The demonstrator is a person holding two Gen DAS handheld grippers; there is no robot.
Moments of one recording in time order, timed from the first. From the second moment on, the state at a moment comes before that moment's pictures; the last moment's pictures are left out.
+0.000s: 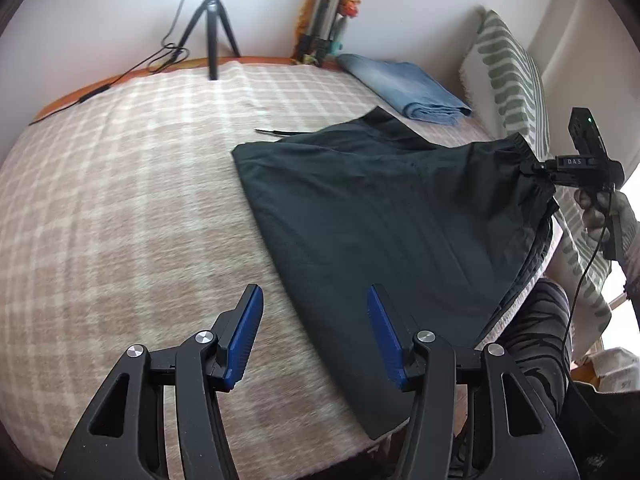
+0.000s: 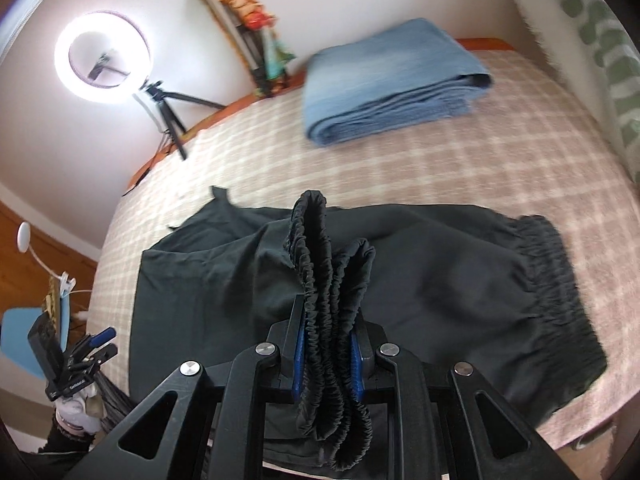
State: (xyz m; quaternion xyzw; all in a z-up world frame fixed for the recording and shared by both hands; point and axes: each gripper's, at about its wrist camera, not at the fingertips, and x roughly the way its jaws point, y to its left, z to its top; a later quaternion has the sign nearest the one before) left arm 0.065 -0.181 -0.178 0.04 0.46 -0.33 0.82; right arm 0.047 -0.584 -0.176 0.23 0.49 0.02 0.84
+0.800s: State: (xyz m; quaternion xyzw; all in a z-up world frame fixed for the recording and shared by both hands) left arm 0.056 -0.214 -0.199 0.05 0.49 -0.35 0.79; right arm 0.041 -0.655 -0.209 0.18 0.51 -0.09 0.84
